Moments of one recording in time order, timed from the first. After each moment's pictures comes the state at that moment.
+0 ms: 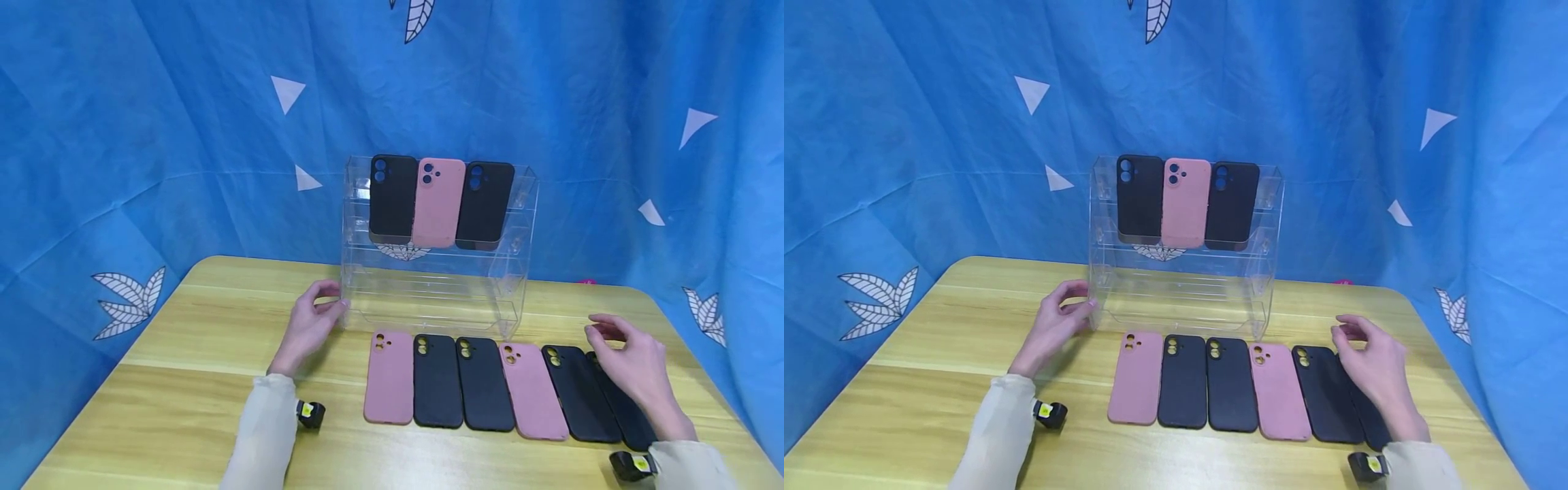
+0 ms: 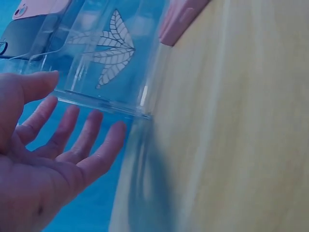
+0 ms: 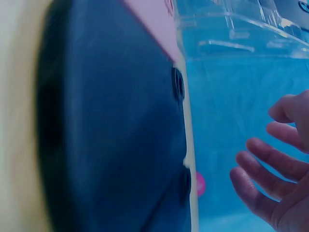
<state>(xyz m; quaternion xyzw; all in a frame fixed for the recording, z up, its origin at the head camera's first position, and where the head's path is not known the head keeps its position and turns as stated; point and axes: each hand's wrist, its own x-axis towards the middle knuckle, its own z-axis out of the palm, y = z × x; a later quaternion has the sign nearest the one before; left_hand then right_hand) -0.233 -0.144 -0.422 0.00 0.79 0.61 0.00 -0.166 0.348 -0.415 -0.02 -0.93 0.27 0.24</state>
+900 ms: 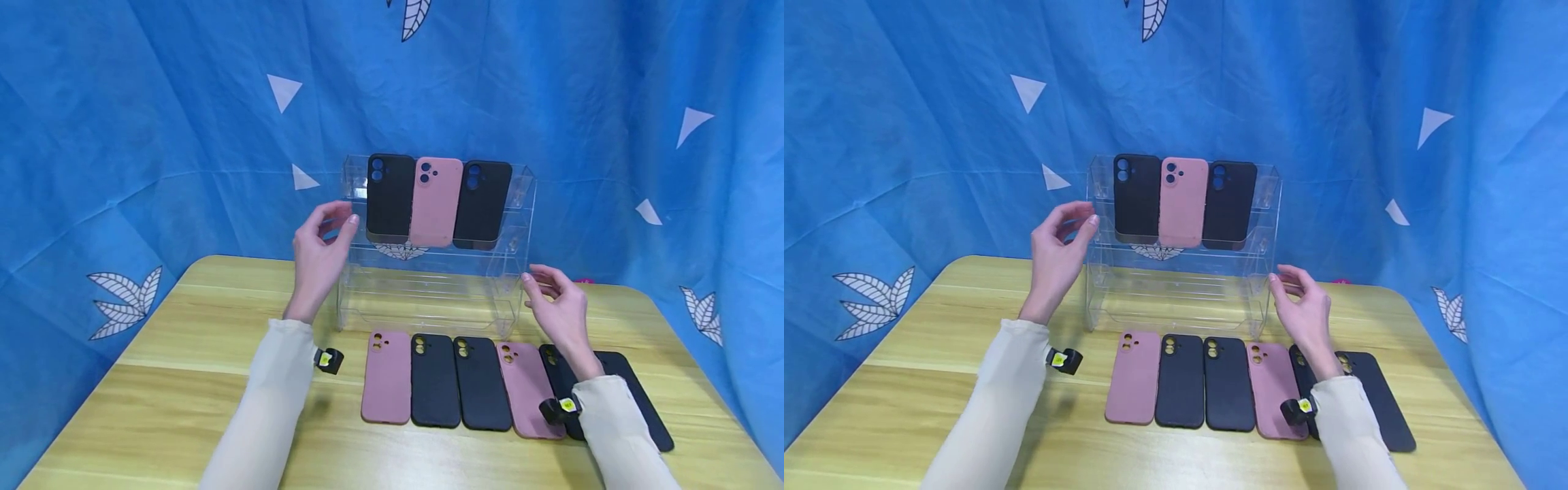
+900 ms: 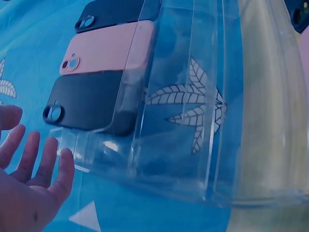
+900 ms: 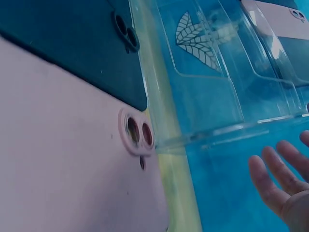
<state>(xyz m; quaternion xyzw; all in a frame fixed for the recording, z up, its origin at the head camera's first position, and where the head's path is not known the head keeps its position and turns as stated) -0.259 -0.099 -0.317 0.07 0.75 0.61 -0.24 -0.229 0.264 -0.399 -0.02 -0.85 0.48 0.21</state>
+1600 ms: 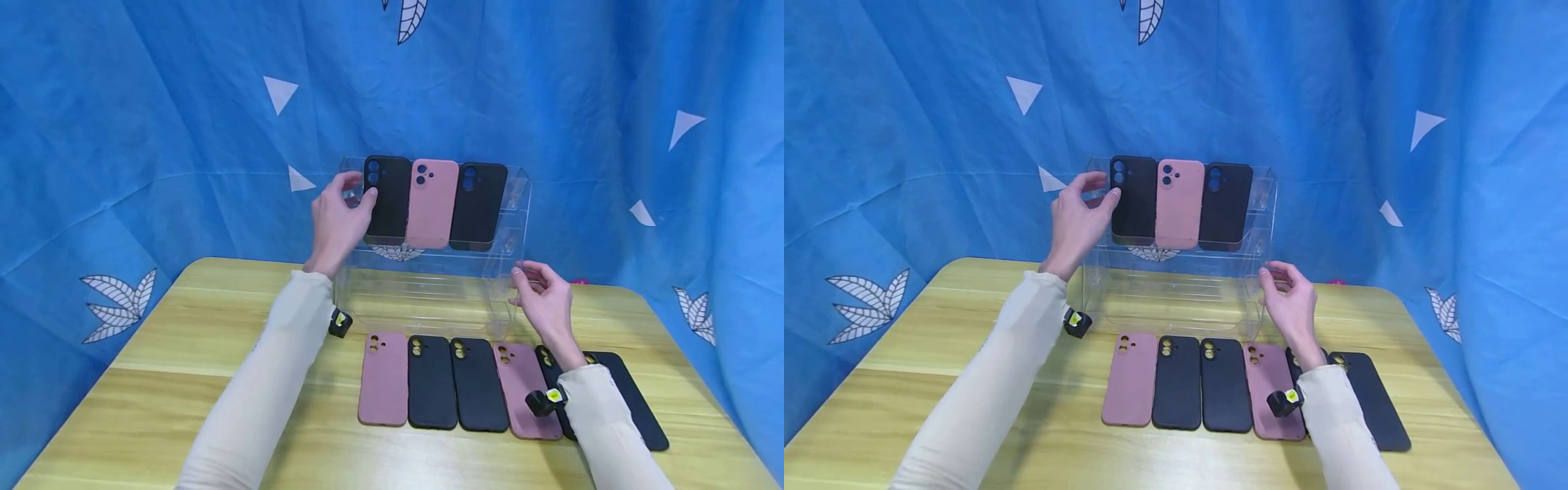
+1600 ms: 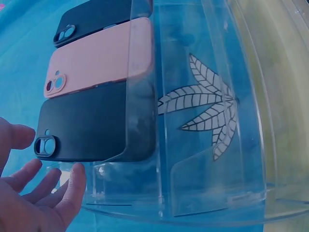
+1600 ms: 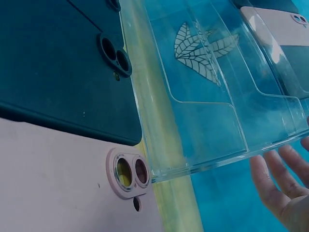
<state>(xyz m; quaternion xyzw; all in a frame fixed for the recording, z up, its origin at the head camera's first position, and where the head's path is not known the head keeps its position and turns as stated) -0.298 -0.071 -0.279 0.04 0.82 0.53 -0.22 -0.243 0.254 -0.396 -0.02 -0.81 0.55 0.20</state>
